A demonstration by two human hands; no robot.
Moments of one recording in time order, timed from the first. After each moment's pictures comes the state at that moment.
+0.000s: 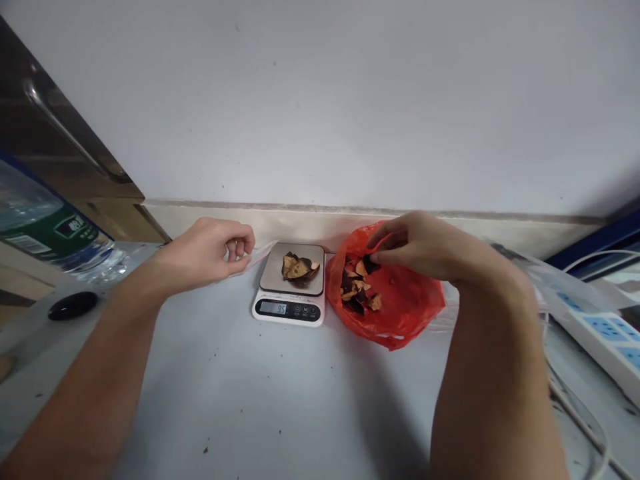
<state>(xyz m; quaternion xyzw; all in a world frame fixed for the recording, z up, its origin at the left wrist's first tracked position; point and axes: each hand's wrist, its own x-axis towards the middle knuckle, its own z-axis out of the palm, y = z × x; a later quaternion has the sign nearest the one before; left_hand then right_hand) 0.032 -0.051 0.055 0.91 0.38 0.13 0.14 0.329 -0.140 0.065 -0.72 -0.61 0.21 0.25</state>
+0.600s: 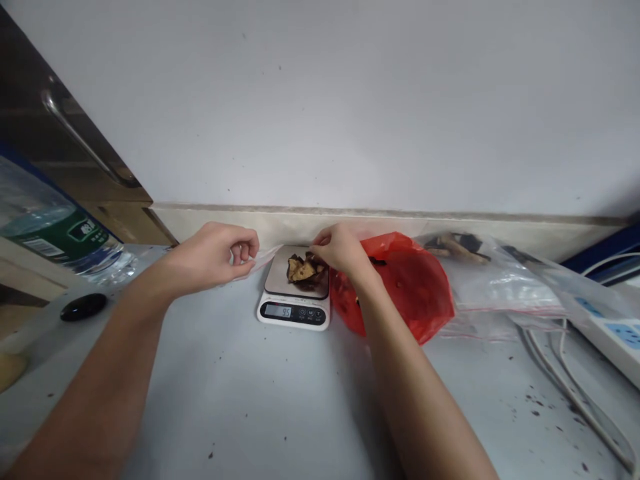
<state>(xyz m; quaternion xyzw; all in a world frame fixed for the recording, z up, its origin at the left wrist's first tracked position) 0.031 -0.051 0.056 0.90 0.38 0.12 0.15 0.251 -0.077 0.015 -0.71 -0.57 0.29 0.30</state>
